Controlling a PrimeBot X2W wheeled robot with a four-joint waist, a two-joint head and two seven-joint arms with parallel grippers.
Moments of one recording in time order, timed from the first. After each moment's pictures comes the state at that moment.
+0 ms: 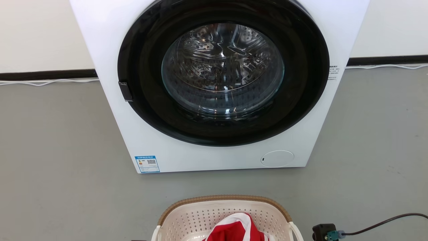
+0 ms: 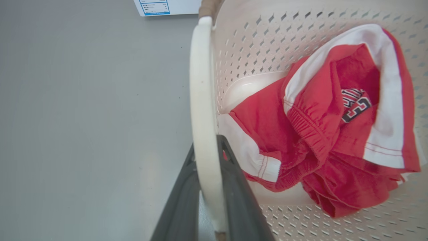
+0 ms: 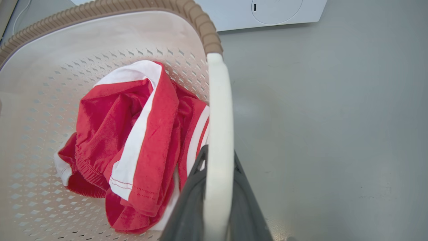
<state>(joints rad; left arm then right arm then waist) -0.29 0.02 -0.56 1.26 -0.56 0.04 -0.21 -0.37 -0.05 0.81 1.24 0.89 0.12 -0.11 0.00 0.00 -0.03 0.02</state>
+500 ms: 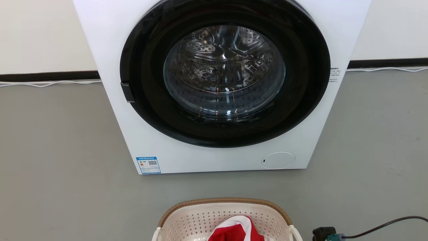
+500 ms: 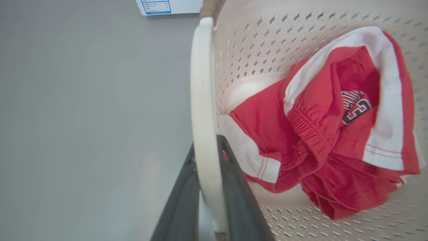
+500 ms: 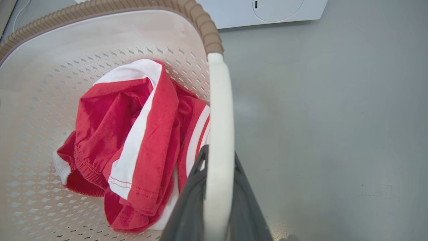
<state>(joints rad) -0.29 0.02 -0.59 1.26 -0.58 0.04 -0.21 -0.36 -0.05 0.89 1.26 0.97 0.12 -0.13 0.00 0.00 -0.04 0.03</state>
